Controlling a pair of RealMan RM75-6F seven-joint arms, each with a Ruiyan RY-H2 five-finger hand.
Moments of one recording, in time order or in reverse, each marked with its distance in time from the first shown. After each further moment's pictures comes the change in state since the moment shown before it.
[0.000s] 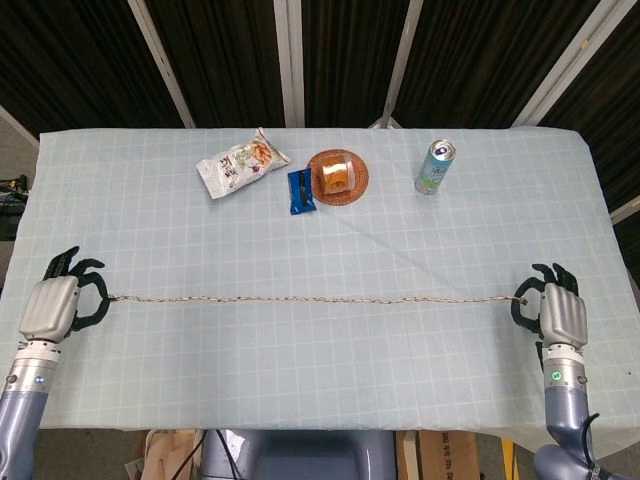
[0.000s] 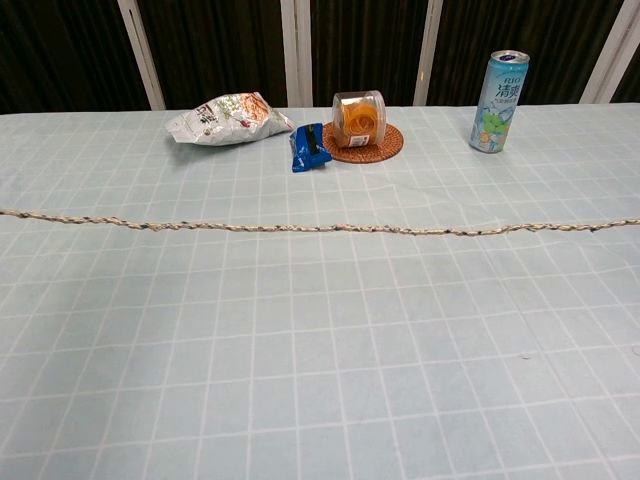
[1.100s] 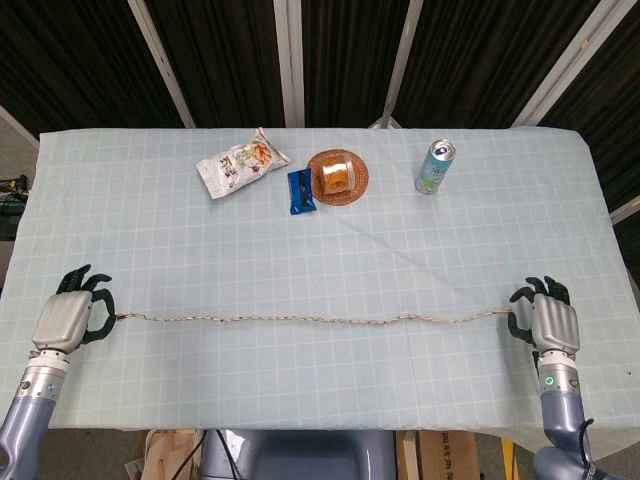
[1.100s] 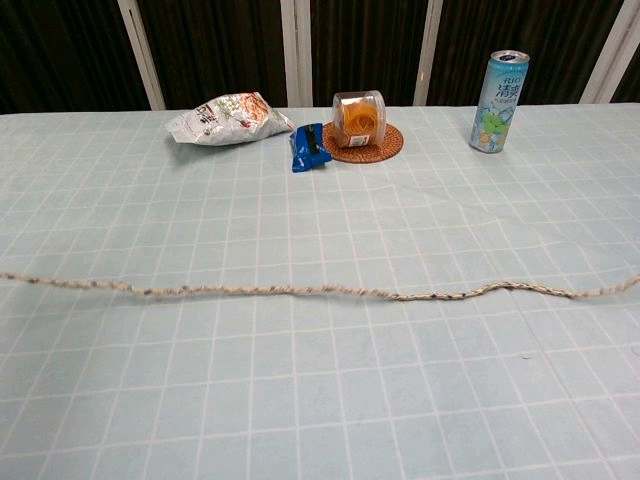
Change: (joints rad) left arm 0.013 -0.044 0.020 0.051 -0.003 -0.082 0.090; right arm 0.012 -0.019 -0.050 0.050 0.021 -0.064 -0.089
